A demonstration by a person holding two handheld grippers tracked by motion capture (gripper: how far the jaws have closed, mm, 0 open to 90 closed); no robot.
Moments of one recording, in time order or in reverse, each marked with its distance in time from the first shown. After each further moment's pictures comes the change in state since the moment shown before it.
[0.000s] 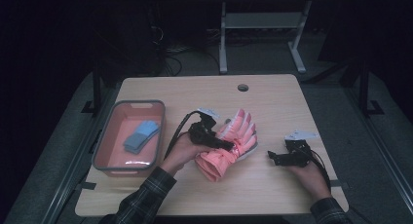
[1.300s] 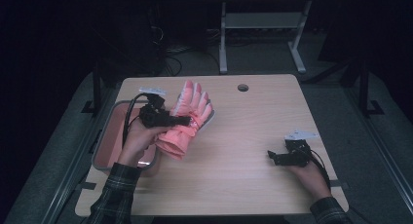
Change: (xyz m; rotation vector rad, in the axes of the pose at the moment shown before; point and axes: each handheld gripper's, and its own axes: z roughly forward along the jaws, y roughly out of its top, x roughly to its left) left arm 0.029 -0.020 -0.134 -0.195 0.207 -0.123; right arm 0.000 0.000 0.001 -0.001 -0.004 0.001
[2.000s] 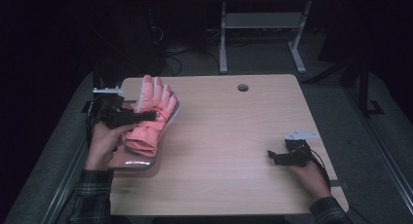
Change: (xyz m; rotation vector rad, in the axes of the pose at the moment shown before) left arm 0.040 -0.030 -0.084 -0.114 0.113 -0.128; right arm 0.000 0.000 0.000 -0.002 -0.002 0.002
